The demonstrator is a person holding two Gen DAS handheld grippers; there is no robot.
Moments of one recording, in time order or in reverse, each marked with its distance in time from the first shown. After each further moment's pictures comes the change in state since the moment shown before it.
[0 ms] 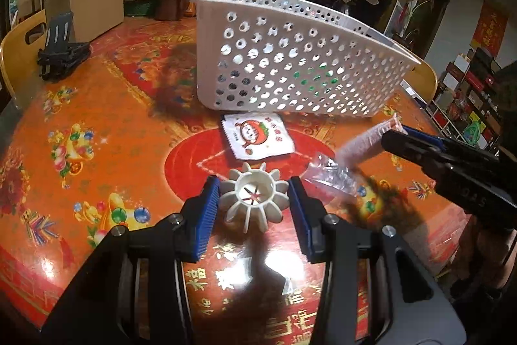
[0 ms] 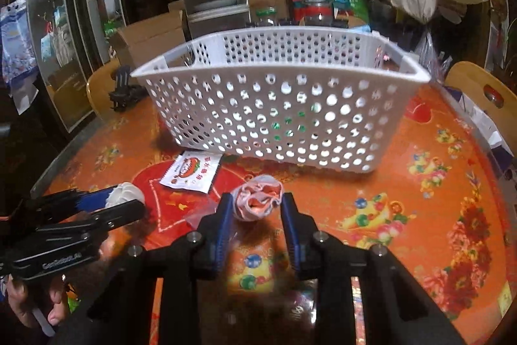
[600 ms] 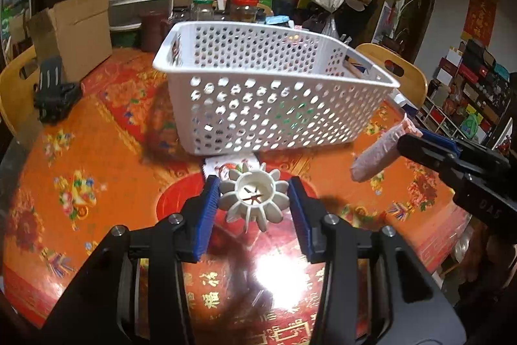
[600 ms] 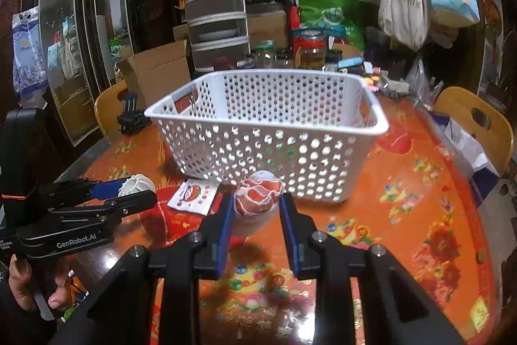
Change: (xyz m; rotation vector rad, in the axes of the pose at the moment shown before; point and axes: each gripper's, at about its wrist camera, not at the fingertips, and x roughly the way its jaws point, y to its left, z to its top) left arm -0.026 -0.029 0.039 0.078 -0.050 -0.010; right arm -0.053 -0.014 0.020 -0.024 -0.100 -0.007
